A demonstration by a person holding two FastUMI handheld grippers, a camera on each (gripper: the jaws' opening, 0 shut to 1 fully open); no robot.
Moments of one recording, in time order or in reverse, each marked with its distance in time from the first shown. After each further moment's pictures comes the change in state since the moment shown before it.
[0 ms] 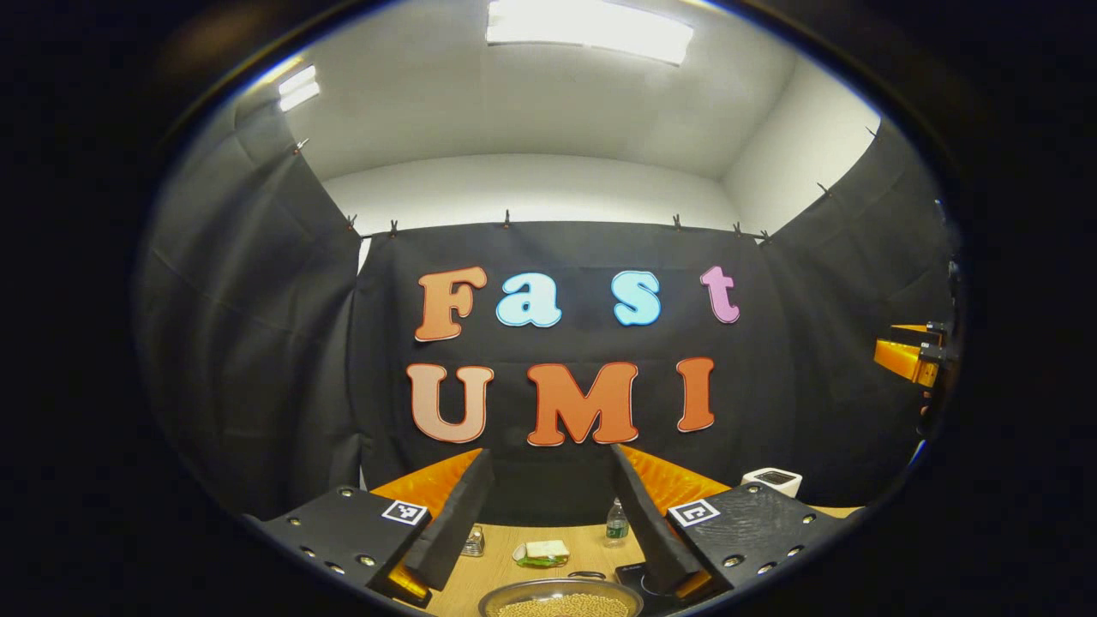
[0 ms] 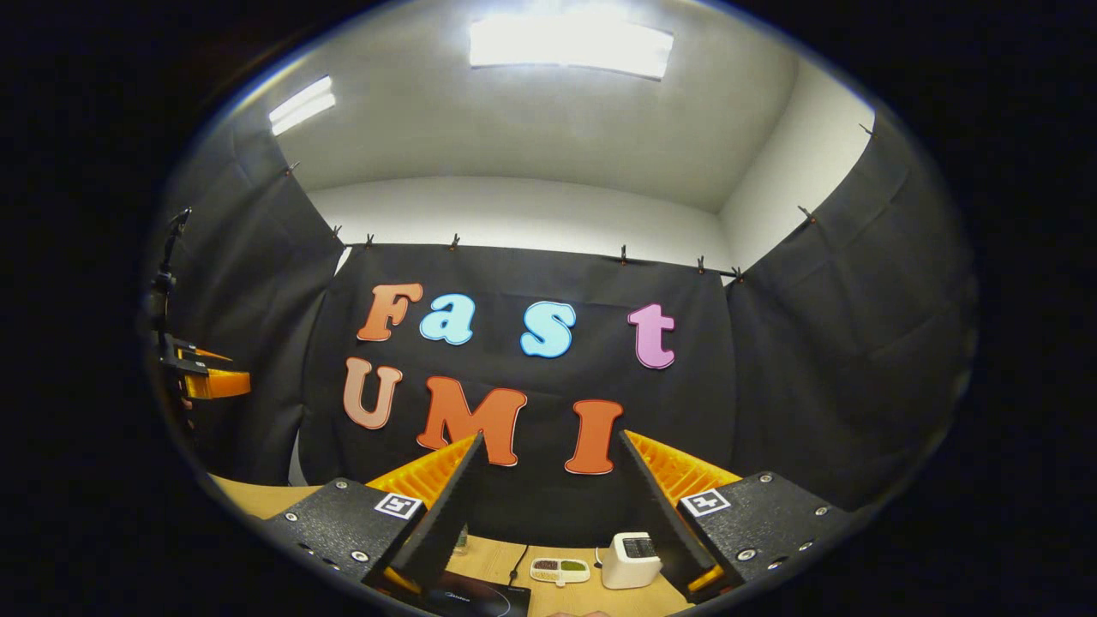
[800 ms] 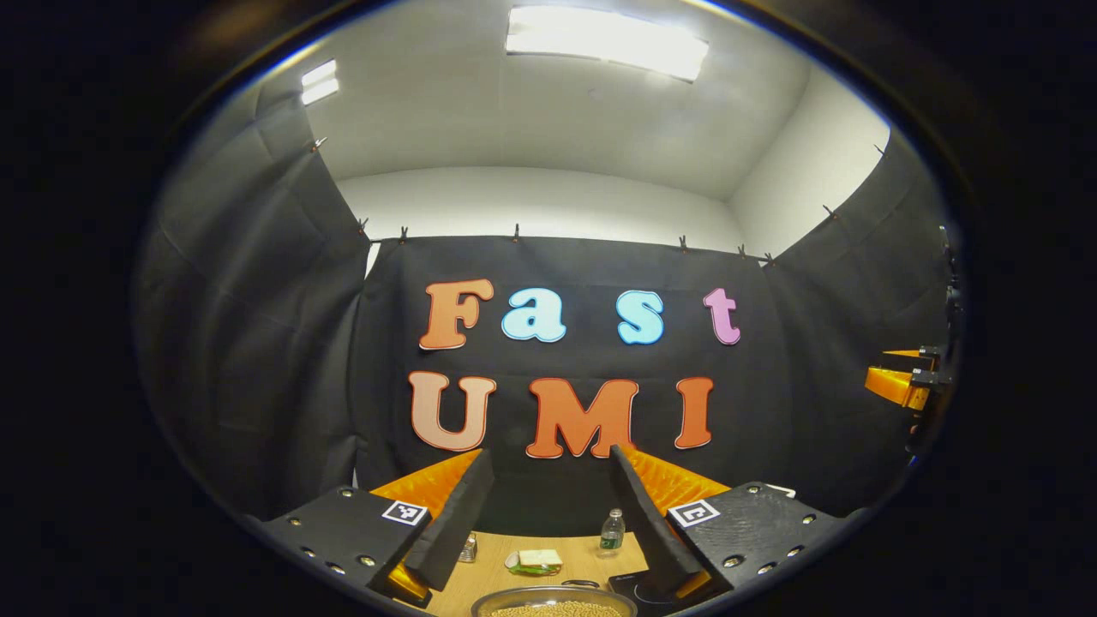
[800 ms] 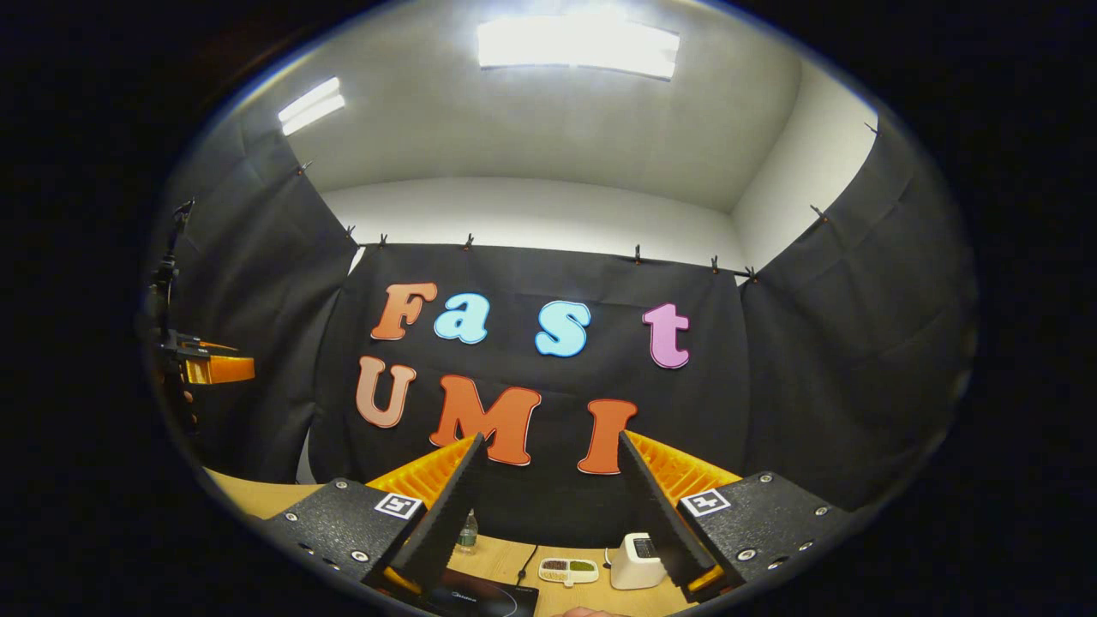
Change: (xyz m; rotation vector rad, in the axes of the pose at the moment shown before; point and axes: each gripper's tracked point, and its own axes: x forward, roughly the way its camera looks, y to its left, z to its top) left arm -0.009 0.009 -0.001 -0.036 -0.042 -0.012; right arm 0.002 0.011 -0.011 -0.005 -0.009 0.040
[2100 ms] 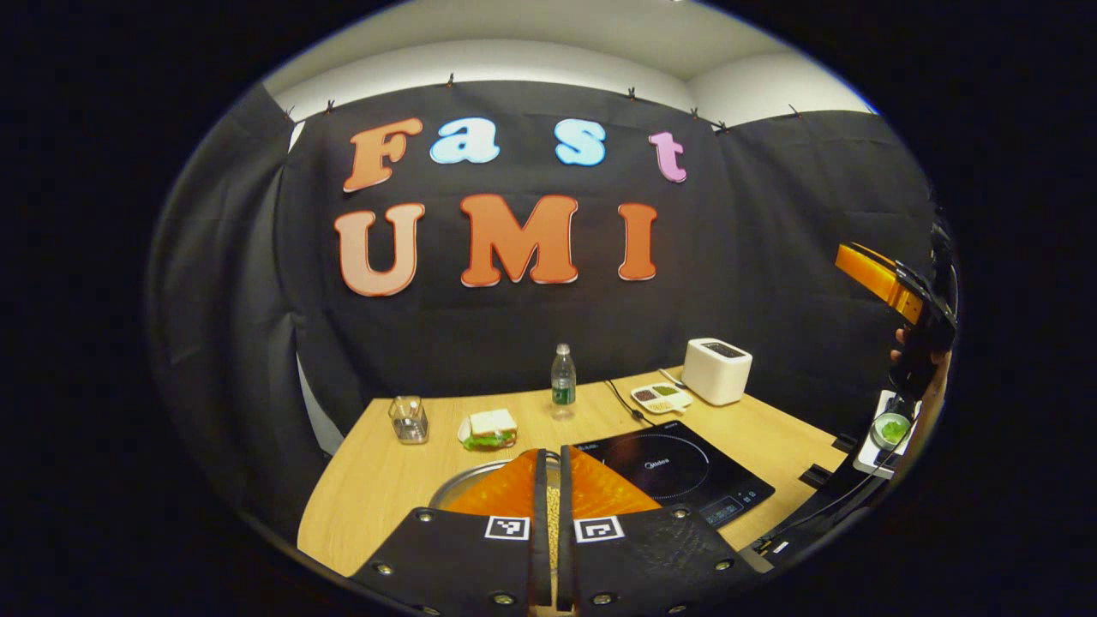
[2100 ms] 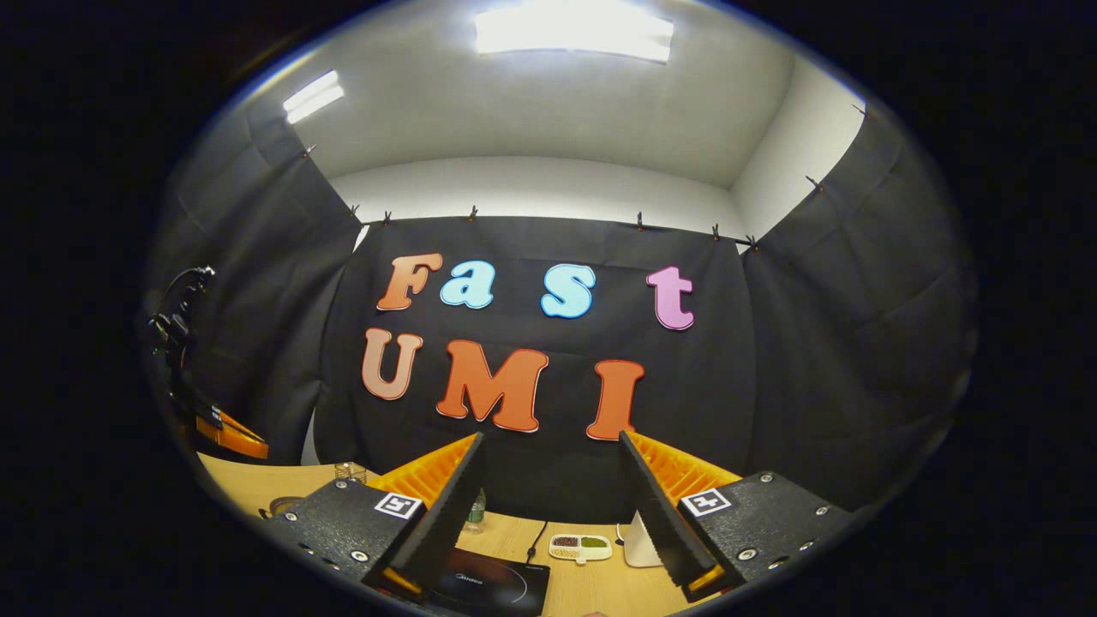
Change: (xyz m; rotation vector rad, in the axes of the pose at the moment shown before) left arm -0.055 -0.043 -0.223 -0.010 0.632 -0.203; right arm -0.021 0.017 -0.088 0.023 0.079 0.016
